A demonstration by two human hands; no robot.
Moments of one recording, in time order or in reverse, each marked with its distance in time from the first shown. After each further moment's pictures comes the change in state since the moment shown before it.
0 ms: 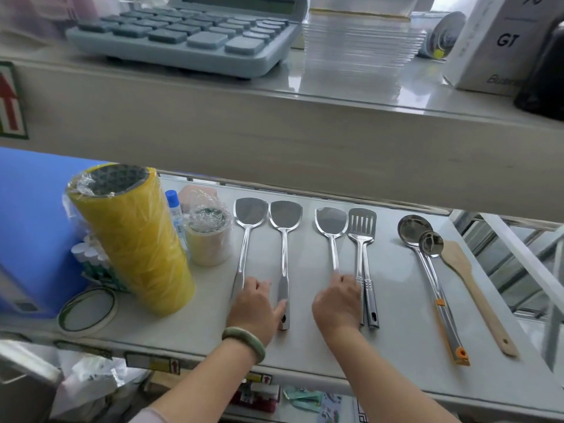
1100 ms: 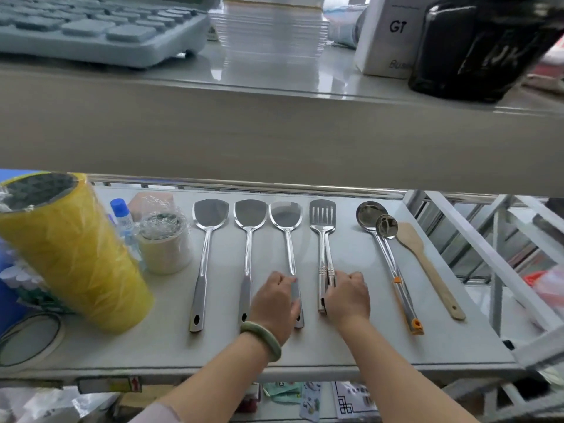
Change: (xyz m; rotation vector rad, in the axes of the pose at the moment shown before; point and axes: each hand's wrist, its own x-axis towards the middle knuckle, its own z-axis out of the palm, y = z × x) left_hand -0.008 0.072 0.024 -0.111 -0.097 0.333; right_hand 0.008 0.066 -0.037 0.056 0.019 0.166
